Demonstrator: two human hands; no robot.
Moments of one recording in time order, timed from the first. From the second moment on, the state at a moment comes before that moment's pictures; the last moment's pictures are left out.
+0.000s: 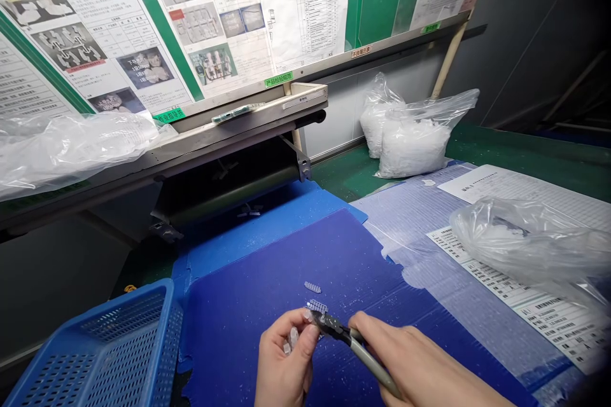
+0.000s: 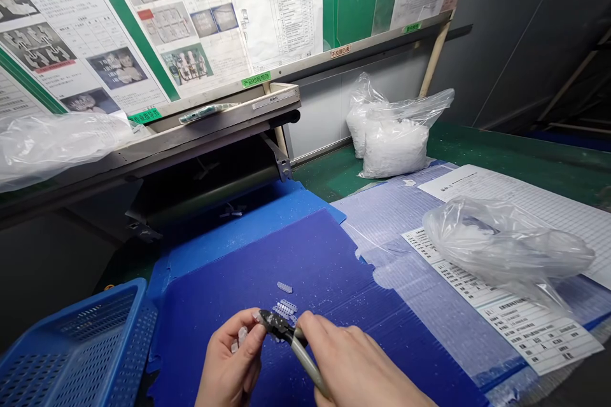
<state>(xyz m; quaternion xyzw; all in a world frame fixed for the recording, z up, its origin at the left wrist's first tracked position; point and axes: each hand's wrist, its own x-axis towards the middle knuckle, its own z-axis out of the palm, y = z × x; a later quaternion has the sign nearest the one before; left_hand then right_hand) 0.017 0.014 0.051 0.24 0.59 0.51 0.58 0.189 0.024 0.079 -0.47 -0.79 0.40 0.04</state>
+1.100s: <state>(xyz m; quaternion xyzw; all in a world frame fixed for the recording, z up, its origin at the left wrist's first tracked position) 0.020 0.021 0.053 0.27 0.50 0.50 0.65 0.168 0.044 0.055 -0.28 -0.27 0.88 0.26</state>
